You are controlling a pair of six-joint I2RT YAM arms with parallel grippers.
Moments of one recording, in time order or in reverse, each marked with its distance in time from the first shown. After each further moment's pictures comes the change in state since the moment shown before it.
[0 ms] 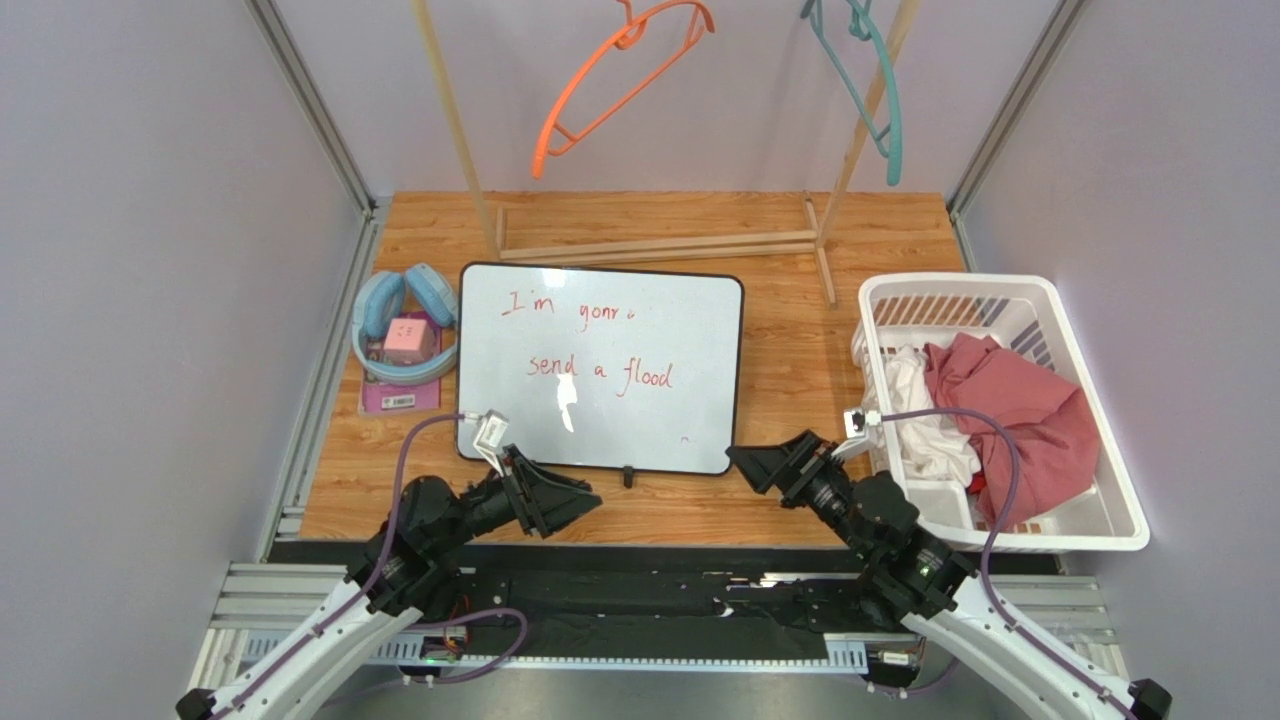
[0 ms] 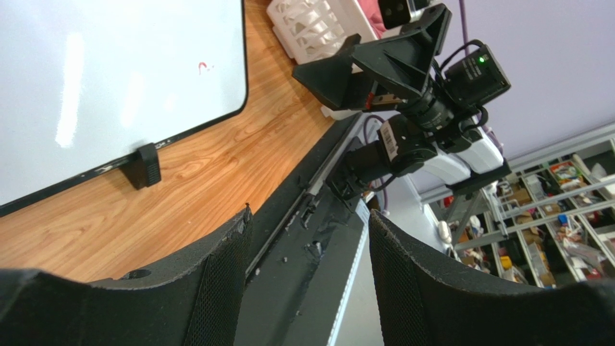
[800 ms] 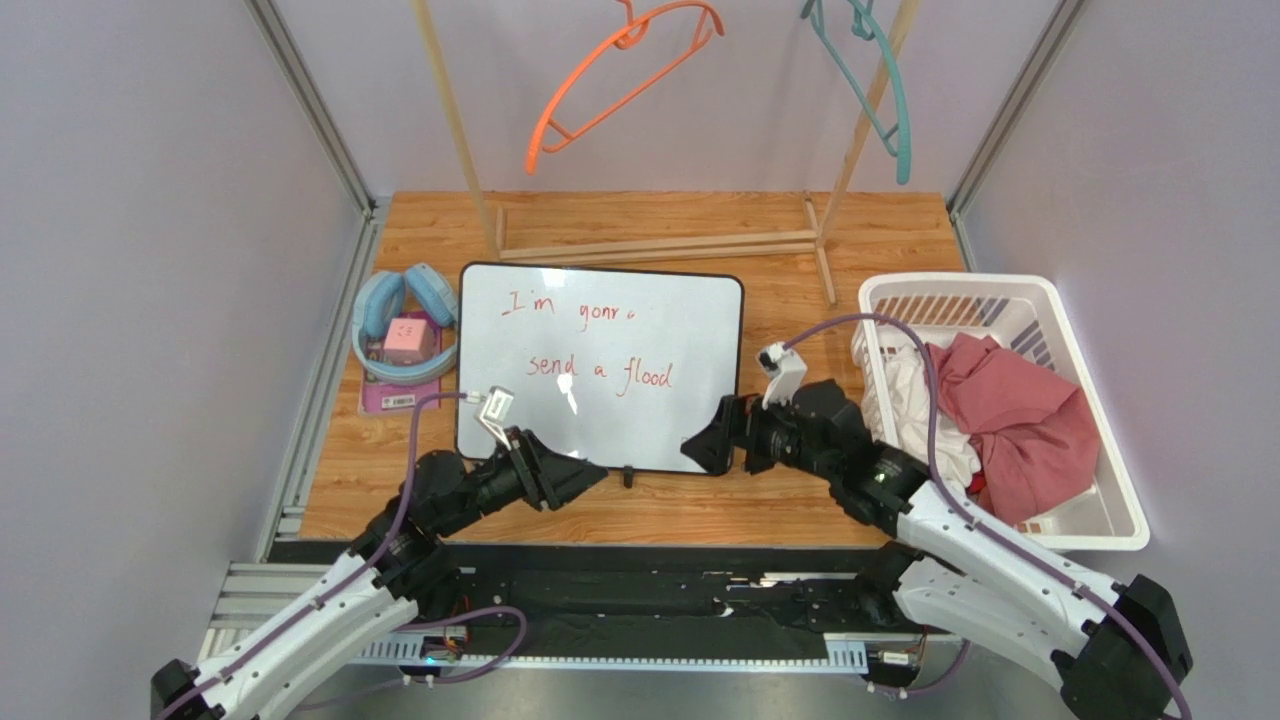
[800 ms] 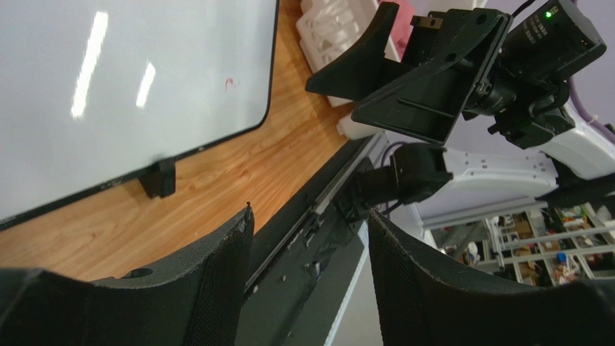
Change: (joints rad) left arm 0.001 0.322 0.145 0.087 -0.116 -0.029; right arm -0.102 0.724 0.494 -0.105 -0.360 -0.416
